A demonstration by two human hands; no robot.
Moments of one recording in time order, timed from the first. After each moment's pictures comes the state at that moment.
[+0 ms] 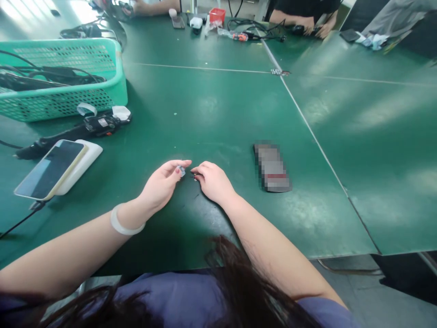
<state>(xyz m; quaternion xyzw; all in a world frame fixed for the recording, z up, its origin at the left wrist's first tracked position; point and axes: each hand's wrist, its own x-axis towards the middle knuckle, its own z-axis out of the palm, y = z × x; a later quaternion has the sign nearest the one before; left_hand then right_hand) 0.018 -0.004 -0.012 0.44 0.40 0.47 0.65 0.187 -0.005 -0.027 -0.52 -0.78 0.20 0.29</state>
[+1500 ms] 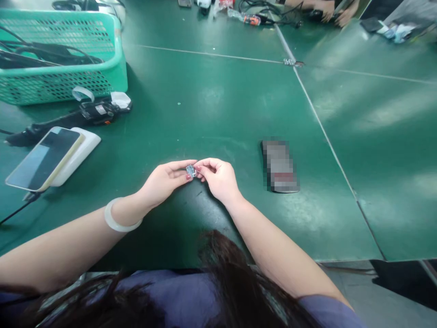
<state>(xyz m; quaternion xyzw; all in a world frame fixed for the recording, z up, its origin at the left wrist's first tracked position) 0.010 -0.006 -0.001 0.47 0.44 0.33 0.70 0.175 -0.013 -0.013 -0.53 -0.48 0.51 0.48</state>
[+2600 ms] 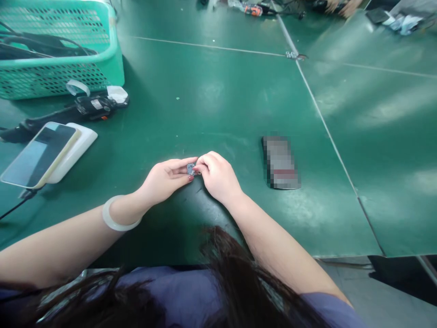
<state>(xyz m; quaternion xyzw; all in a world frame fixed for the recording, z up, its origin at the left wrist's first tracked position) 0.009 -0.009 -0.012 0.57 0.44 0.34 0.60 0.183 -0.018 -0.002 -0.53 -0.75 0.19 0.35</state>
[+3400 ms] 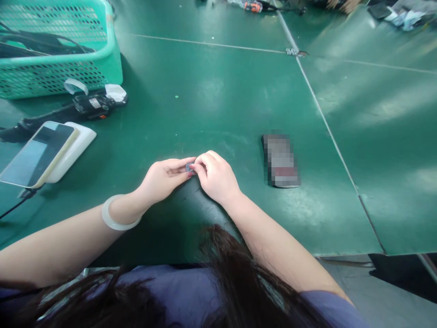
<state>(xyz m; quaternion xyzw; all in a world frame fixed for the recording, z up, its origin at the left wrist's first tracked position) 0.011 -0.010 -0.008 0.57 0.46 0.34 0.58 0.178 -0.022 -0.003 -0.54 -0.74 0.18 0.35</state>
